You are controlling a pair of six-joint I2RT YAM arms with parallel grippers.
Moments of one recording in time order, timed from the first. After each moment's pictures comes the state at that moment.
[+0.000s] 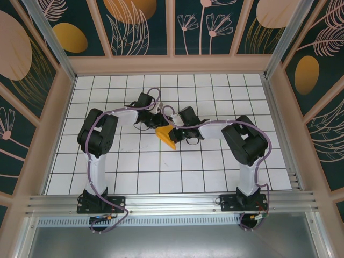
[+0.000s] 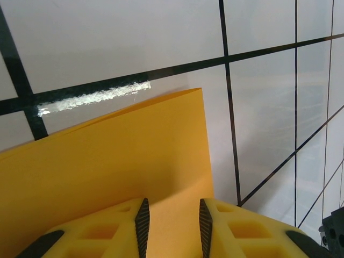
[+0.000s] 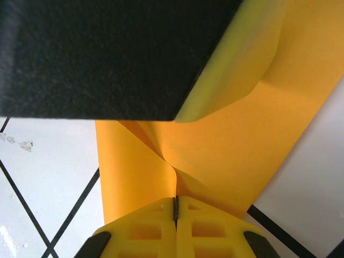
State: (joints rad) left arm -0.42 2.09 1.28 -0.22 0.60 -0.50; right arm 0.66 1.93 1.03 -0.03 -0.39 0.19
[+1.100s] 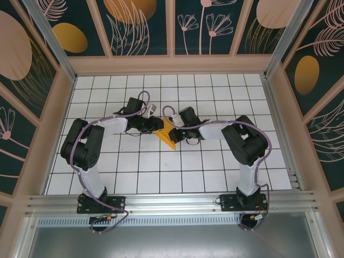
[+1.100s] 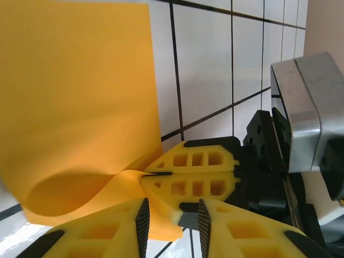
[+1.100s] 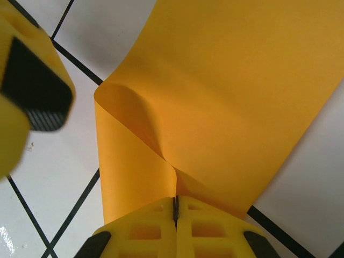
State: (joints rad) left arm -0.39 1.84 1.03 -0.14 0.73 -0.62; right arm 0.66 1.93 1.02 -0.01 -0.39 0.19
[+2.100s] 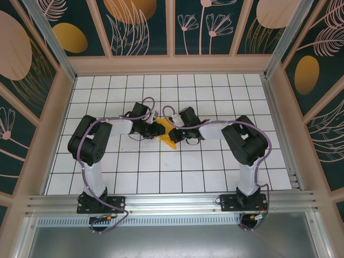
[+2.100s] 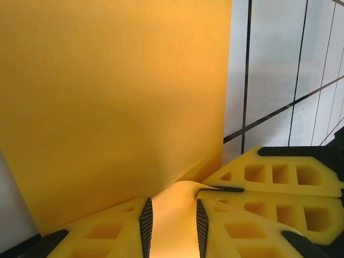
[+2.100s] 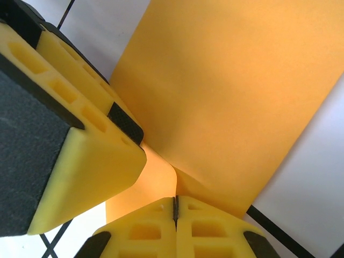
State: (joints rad) left arm -0.42 1.93 1.01 -0.12 0.63 -0.61; right arm 0.66 1.93 1.02 -0.01 -0.40 0.19
